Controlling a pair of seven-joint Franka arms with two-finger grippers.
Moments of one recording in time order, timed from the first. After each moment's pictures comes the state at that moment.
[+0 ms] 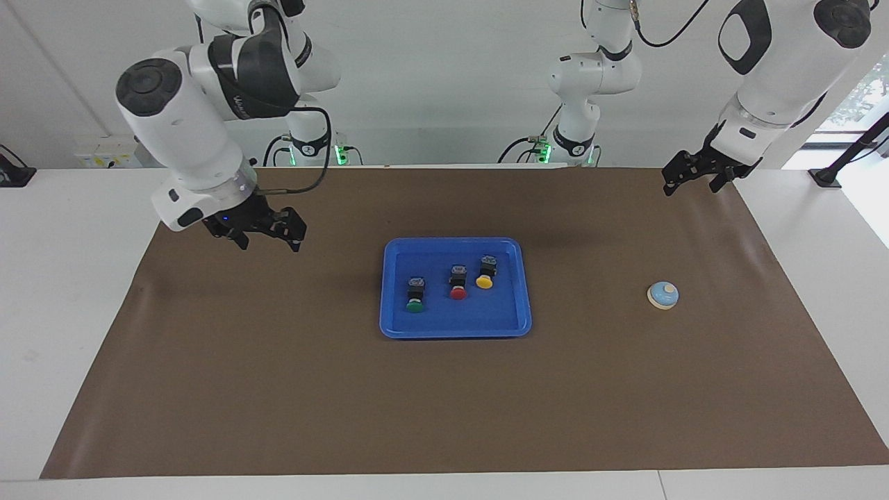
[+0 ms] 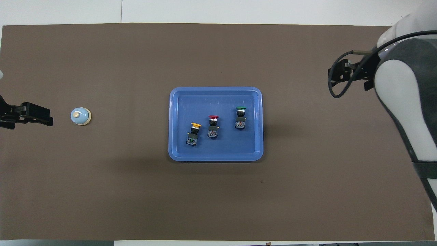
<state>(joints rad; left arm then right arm) -0.02 -0.05 0.00 -1.71 0.00 1.55 -0.02 0.01 0.17 0.00 -1.44 0.06 1.52 0.05</state>
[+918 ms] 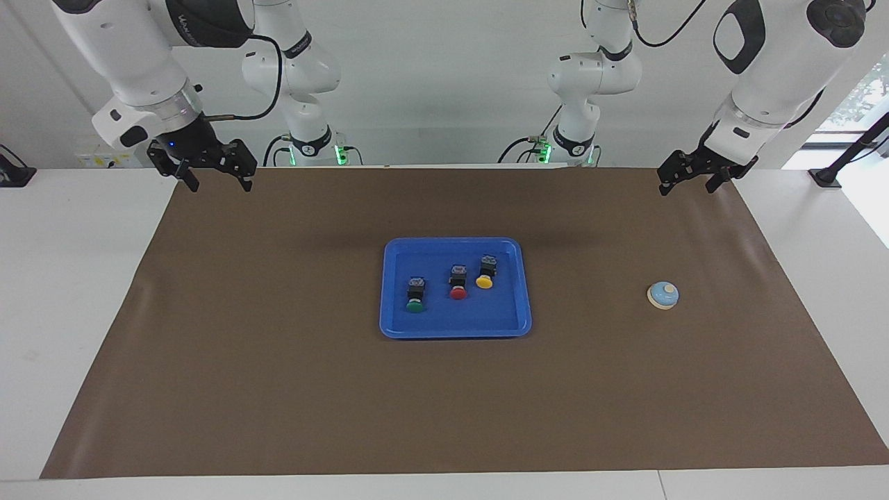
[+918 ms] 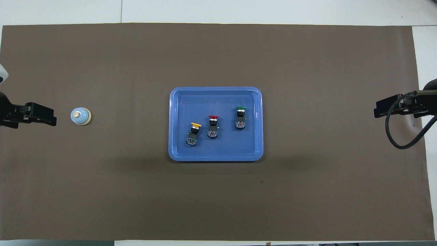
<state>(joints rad) -0.04 -0.05 0.01 -1.71 0.00 1.55 -0.02 -0.02 -0.03 0.01 -1.65 0.00 1.54 0.01</state>
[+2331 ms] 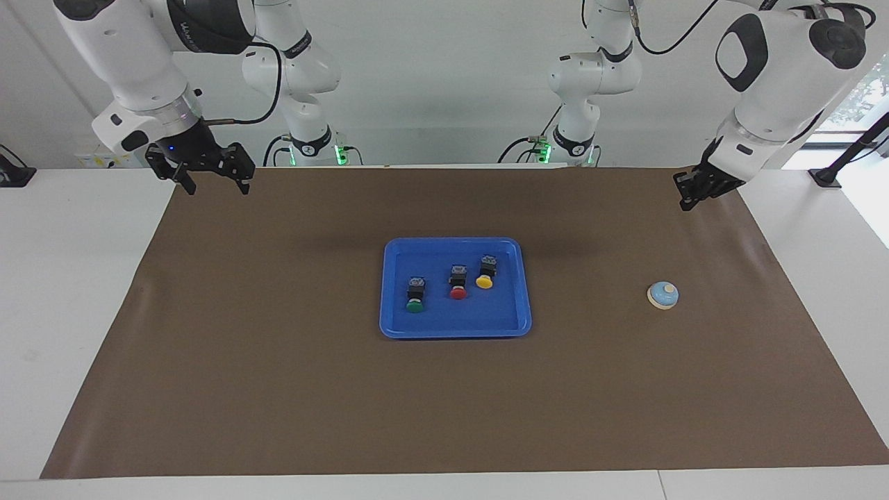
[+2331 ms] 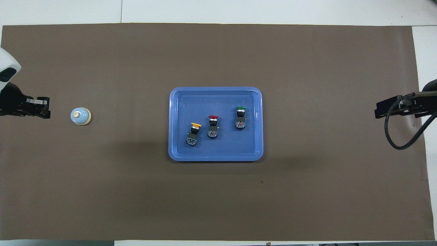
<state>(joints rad) -0.04 0.06 0.03 -1.73 0.00 1.70 -0.01 -0.03 -0.04 0.01 -1.65 -0.01 1.55 0.00</state>
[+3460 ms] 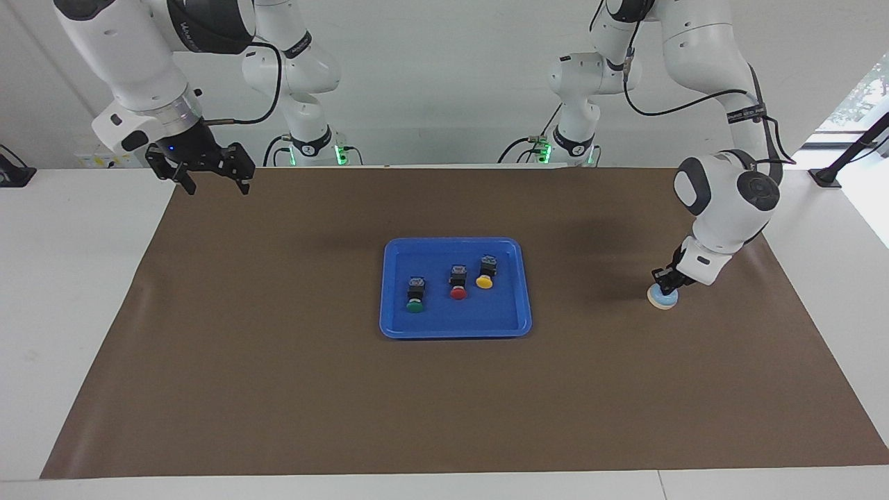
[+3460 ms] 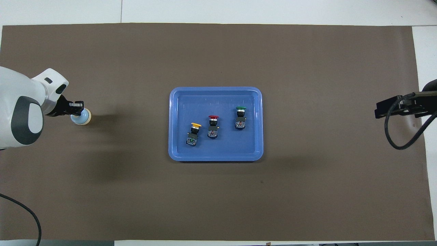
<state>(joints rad) -0.02 0.24 0.06 -2.01 0.00 2.26 0.00 -0.03 -0.04 0.01 -1.65 -0.01 1.55 0.00</state>
